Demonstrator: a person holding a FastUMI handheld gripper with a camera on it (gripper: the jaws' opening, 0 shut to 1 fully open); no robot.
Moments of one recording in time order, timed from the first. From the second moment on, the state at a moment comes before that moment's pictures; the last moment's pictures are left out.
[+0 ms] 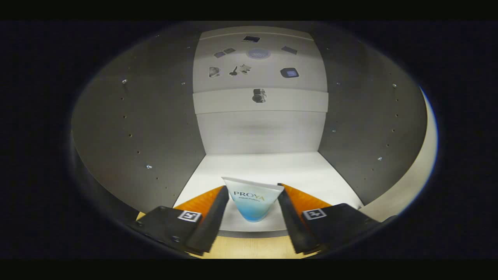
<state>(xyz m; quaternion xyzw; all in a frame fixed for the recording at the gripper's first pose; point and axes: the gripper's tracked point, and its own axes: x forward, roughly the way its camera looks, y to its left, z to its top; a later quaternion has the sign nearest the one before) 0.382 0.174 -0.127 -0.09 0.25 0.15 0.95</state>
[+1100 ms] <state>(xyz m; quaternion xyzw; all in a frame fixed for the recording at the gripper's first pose) 0.006 -0.019 -0.029 -0.07 0.07 0.02 0.99</state>
